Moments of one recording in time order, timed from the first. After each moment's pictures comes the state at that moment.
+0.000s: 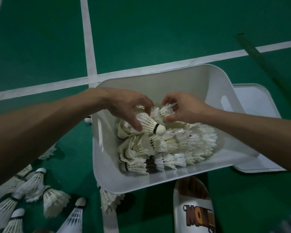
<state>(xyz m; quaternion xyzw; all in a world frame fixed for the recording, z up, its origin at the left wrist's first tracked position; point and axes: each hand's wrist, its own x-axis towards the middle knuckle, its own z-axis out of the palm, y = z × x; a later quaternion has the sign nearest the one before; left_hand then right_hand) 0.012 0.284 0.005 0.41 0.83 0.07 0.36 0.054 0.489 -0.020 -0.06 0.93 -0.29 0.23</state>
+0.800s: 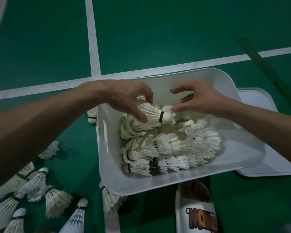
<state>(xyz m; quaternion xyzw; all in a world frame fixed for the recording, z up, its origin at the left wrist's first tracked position) 0.013 0.276 0.028 0.35 0.88 0.09 0.30 0.046 0.505 0.009 -0.03 0.88 -0.41 0.22</state>
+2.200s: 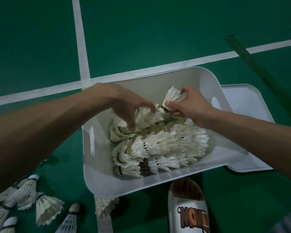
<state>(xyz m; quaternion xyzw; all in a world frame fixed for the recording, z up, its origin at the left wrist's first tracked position) 0.014 0.320 0.025 0.34 0.84 -0.08 0.42 0.057 0.513 -0.027 0.19 0.80 -0.55 0.15</state>
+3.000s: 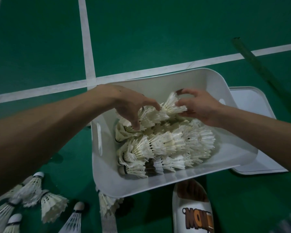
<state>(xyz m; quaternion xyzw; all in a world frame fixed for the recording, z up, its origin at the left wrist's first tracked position) 0.014 0.304 0.019 0.33 0.85 -0.02 0.40 0.054 0.513 -0.012 0.21 0.73 -0.61 0.22</state>
